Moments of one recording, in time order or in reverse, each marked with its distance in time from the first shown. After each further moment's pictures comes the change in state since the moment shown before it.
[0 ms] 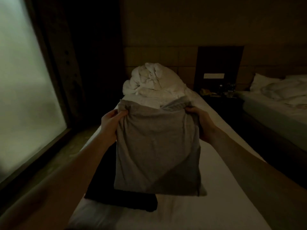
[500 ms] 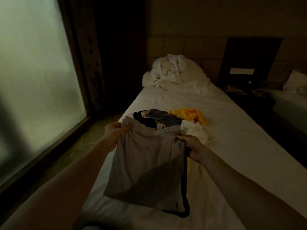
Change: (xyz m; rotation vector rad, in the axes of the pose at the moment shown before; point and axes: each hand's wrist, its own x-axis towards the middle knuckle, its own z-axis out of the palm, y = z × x) left_hand 0.056 -0.062 -0.145 0.278 0.070 -0.153; right_hand 0.078 0.157 0.097 -0.071 0.074 0.328
